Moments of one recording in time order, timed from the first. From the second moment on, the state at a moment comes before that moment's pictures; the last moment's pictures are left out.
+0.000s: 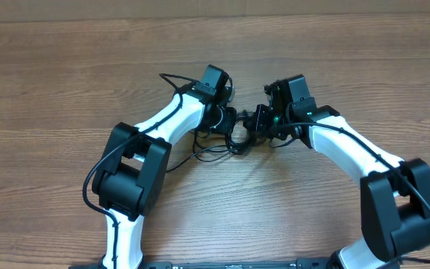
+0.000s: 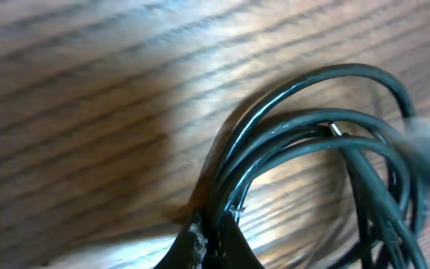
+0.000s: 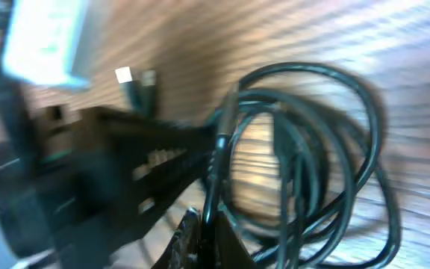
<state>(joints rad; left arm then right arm) -0.46 2.12 1.45 -0.60 0.28 -0.31 0.32 1.75 1.06 -0.33 -0.49 0.59</state>
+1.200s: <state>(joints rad) -0.39 2.12 1.45 -0.61 0.31 -0.31 0.41 1.73 0.97 -0.56 -0.38 0.87</state>
